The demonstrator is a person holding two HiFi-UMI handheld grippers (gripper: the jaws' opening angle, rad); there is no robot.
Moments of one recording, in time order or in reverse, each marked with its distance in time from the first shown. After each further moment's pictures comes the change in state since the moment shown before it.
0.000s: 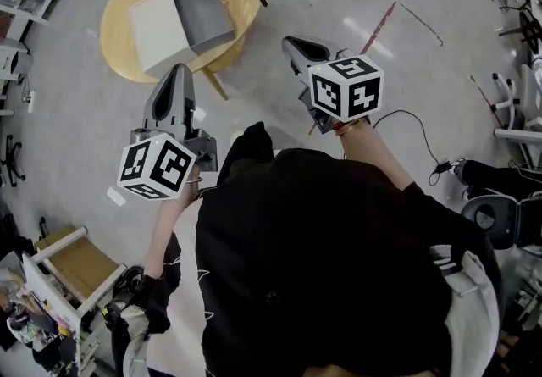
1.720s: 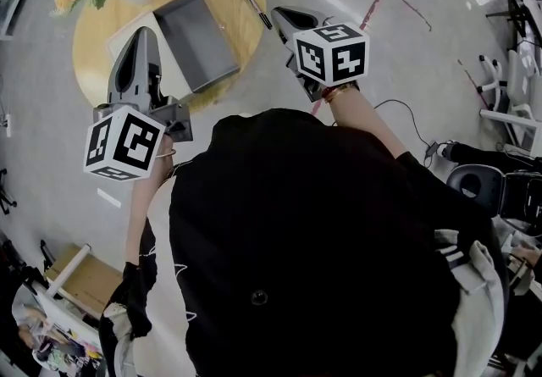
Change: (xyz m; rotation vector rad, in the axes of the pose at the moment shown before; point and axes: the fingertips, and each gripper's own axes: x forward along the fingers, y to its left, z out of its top) left arm 0.158 0.099 0.079 -0.010 -0.028 -0.049; right arm 0.146 -0.085 0.057 0.003 0.077 -0.129
